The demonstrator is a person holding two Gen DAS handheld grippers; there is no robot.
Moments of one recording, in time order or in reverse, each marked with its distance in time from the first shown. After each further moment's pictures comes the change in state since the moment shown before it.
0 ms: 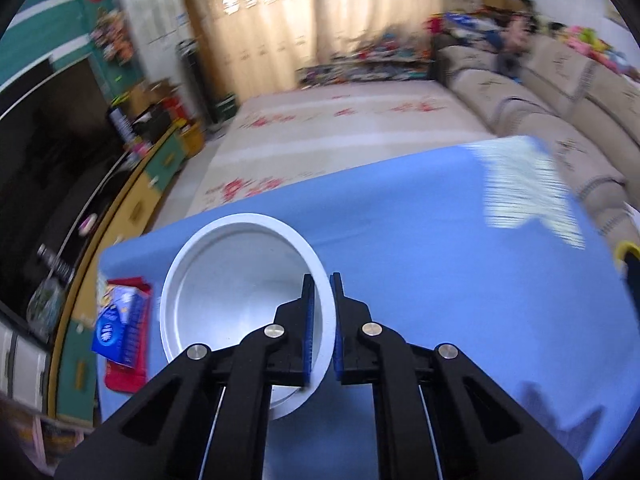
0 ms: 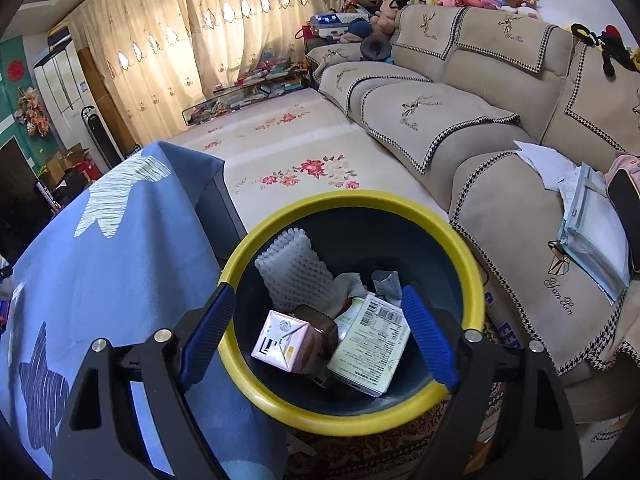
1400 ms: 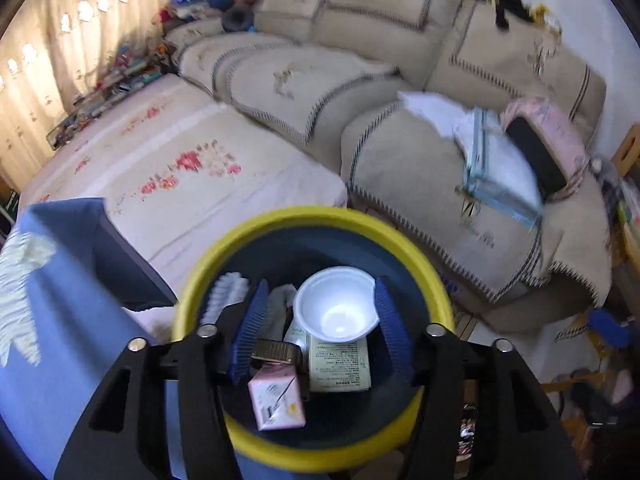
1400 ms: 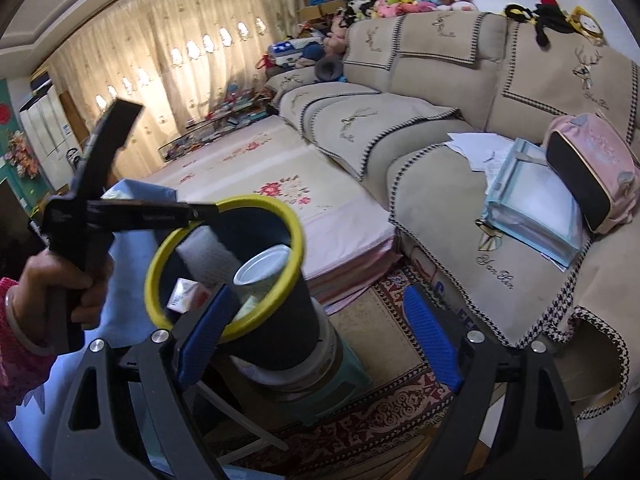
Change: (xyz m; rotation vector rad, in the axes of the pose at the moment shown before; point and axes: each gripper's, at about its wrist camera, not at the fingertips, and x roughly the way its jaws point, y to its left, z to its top) left arm -0.046 -0.514 0.003 0.475 0.066 -0.599; right arm -0.101 -0.137 -0.050 0.102 -0.088 -0.024
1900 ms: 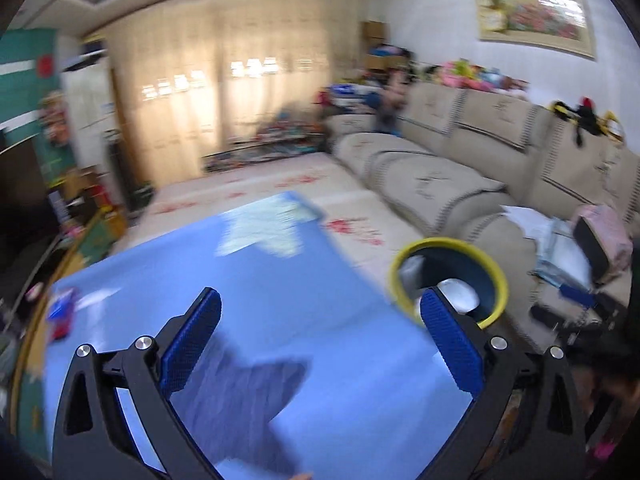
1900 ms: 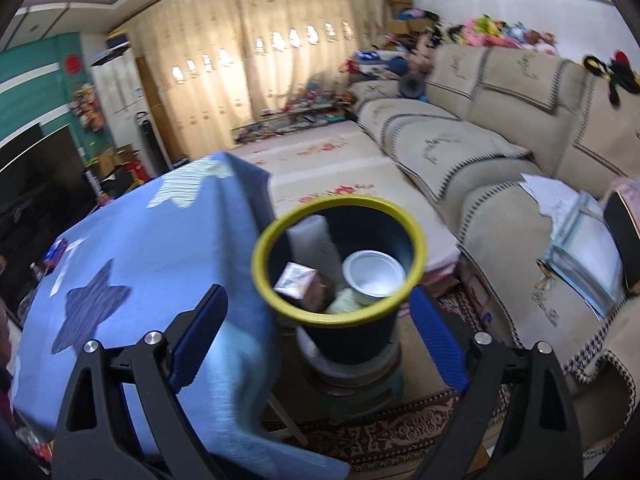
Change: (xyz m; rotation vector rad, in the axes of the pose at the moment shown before) left arm -0.282 0.054 -0.211 -0.271 -0.365 0.453; right arm -0.042 0.104 -0.020 -0.213 -0.029 0.196
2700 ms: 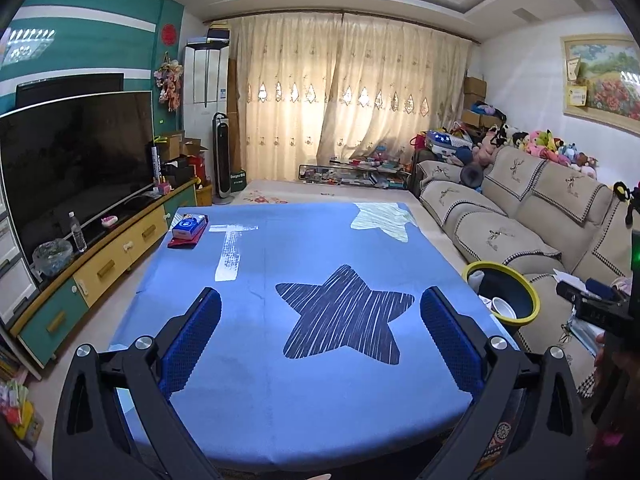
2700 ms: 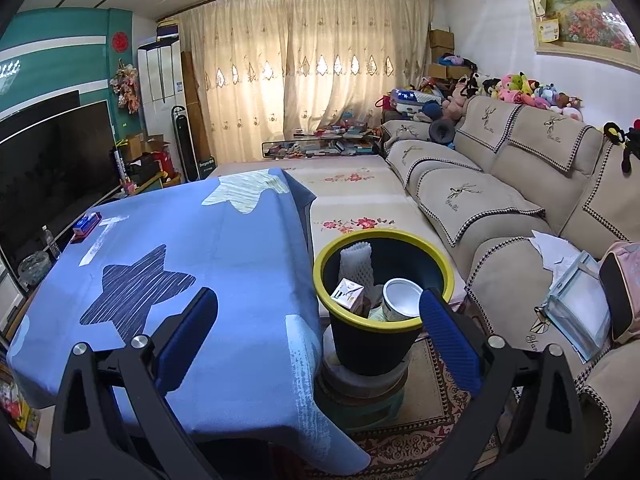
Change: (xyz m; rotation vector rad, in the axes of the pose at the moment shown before) left arm -0.179 0.092 -0.123 -0.277 -0.125 0.229; right arm -0.062 0.069 -0.010 -0.169 -0.085 0.015
